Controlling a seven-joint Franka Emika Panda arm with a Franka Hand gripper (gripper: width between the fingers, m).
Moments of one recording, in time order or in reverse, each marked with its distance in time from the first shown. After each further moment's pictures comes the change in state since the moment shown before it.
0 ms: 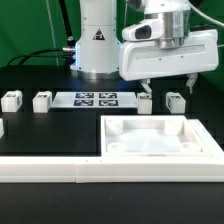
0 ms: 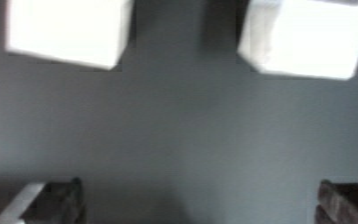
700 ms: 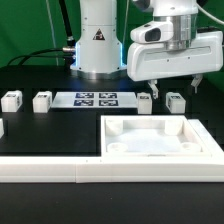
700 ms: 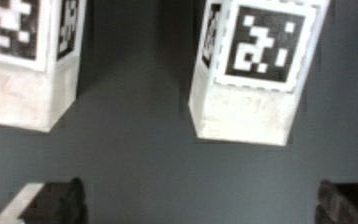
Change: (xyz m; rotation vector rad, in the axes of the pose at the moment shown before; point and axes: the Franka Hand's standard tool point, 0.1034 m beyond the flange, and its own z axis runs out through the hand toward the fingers) arm -0.018 -0.015 0.006 -0.006 -0.095 0.005
